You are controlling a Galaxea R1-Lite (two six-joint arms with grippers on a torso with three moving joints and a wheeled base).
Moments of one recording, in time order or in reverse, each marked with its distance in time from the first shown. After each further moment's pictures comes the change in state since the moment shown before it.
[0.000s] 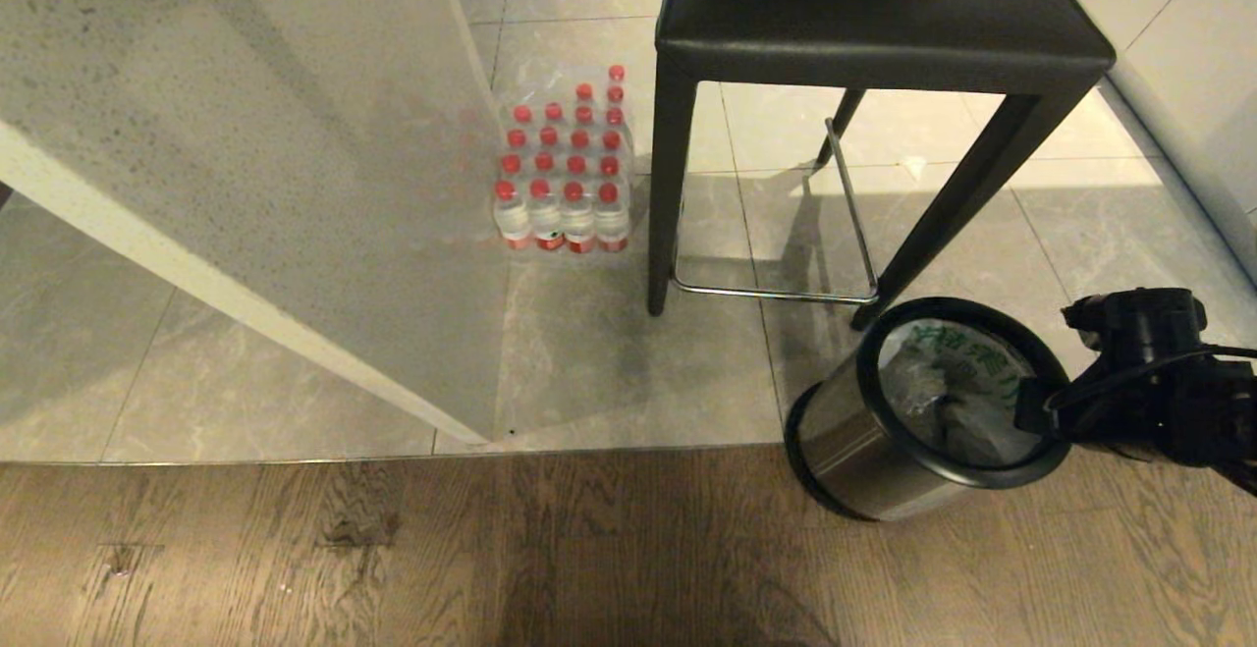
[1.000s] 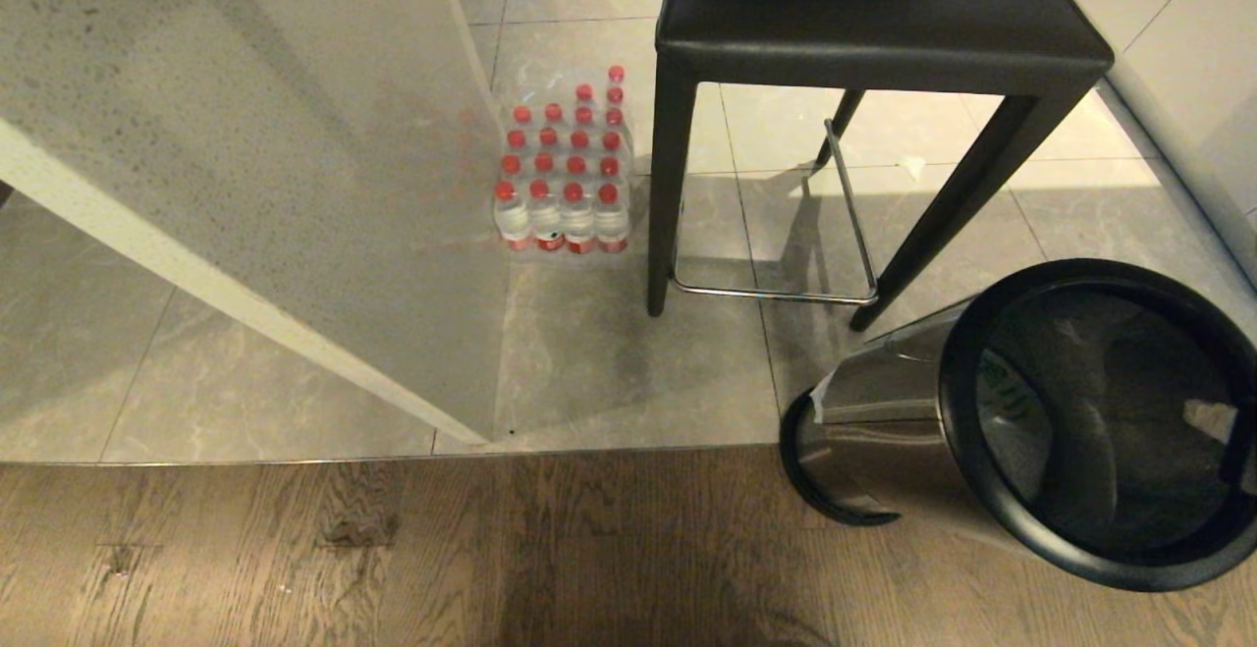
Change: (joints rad) left arm 0.000 0.000 0.000 0.000 0.000 0.000; right arm 0.119 -0.806 0.171 0.325 -0.006 -0.051
